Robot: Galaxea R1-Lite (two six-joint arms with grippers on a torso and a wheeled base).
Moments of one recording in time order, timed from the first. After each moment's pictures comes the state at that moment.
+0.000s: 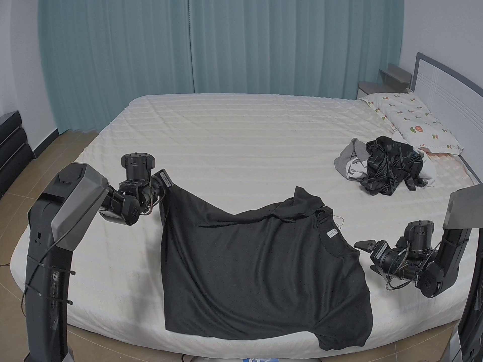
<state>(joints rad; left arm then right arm) -0.12 2.57 -1.65 -0.61 0.17 -0.54 0.08 2.22 -0.36 -1.27 0.18 0.87</state>
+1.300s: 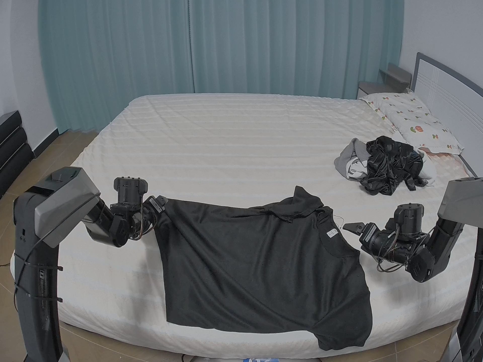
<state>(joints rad) -0.13 2.38 -1.13 -0.68 0.10 -0.82 0.13 2.22 -0.60 -1.12 0.17 0.81</state>
